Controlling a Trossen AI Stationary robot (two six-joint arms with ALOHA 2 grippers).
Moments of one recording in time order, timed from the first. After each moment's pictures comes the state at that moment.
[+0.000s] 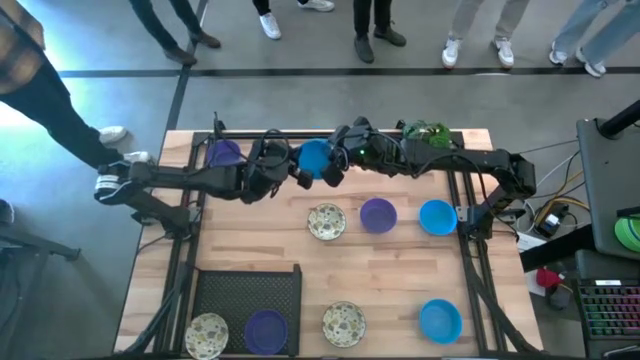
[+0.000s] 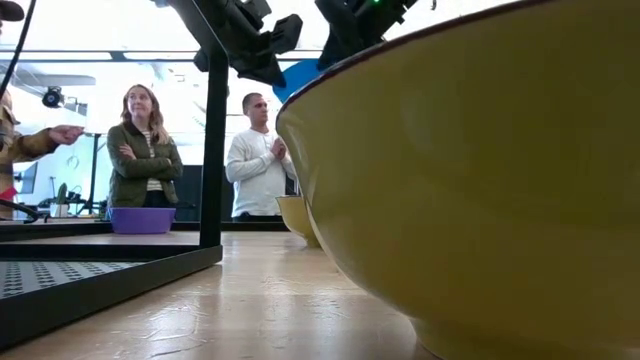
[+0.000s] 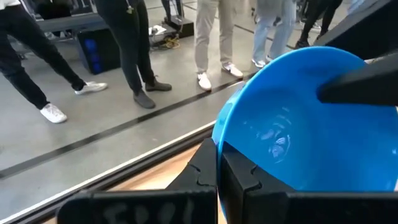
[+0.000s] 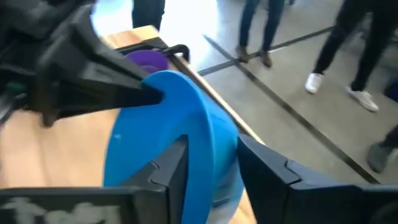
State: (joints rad) left arm 0.09 1.35 1.04 -0.11 -0.82 -0.39; right arm -0.17 1.64 1.48 -0.38 0.39 0.15
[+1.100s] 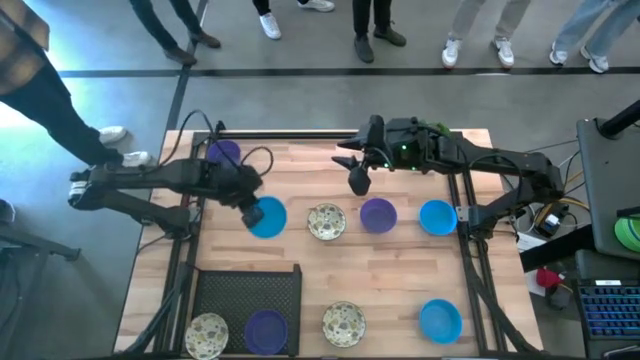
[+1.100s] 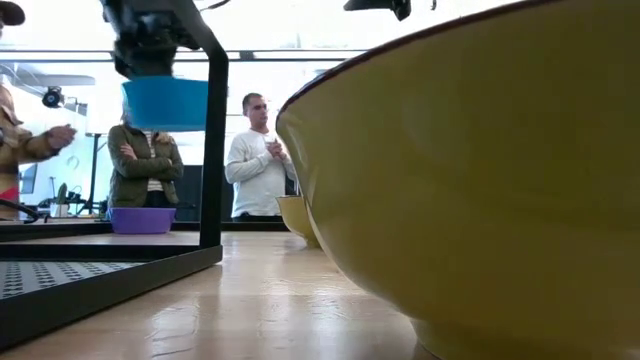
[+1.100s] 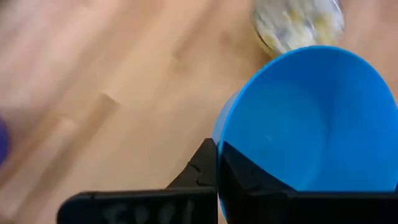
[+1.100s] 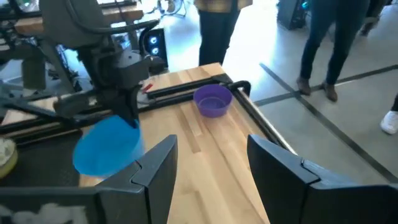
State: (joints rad) left arm 0.06 1.08 1.04 -1.03 -0.11 -0.50; right arm -0.13 1.42 1.48 -0.45 0.15 0.13
